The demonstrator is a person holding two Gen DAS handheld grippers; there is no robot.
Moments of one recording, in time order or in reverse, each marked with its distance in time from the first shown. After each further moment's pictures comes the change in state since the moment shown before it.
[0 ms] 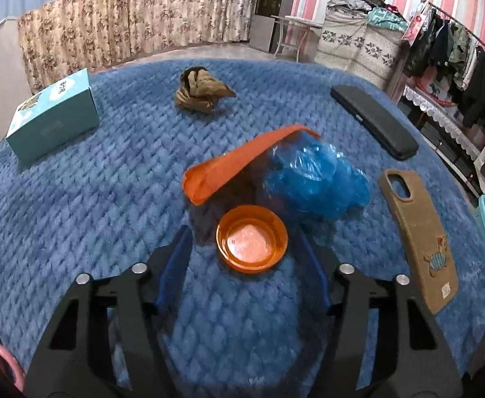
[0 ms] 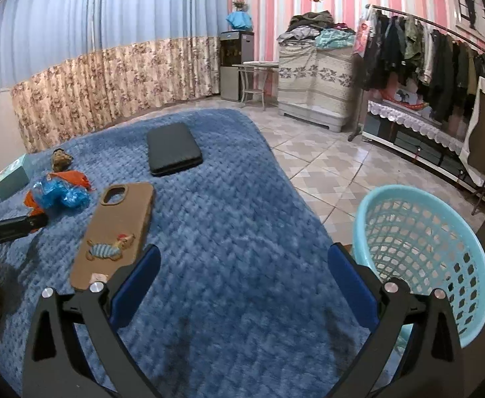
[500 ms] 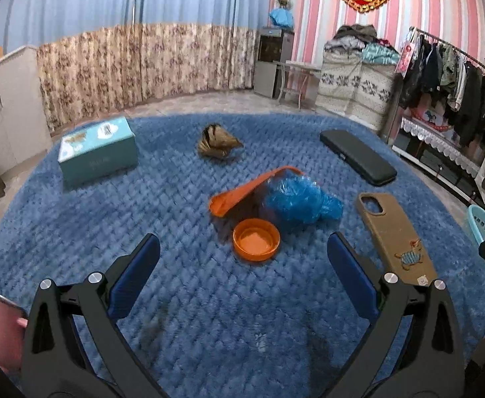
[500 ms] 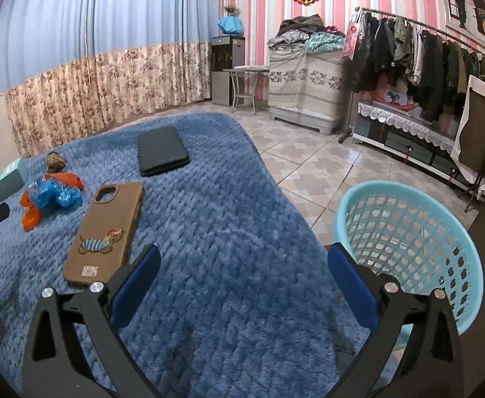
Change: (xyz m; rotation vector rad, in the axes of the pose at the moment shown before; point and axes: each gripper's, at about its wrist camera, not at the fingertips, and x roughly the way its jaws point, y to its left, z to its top) left arm -0.064 0.003 -0.022 0.019 -0.201 0.040; right arm -0.009 -0.016 -0.010 0.022 -0.019 -0.039
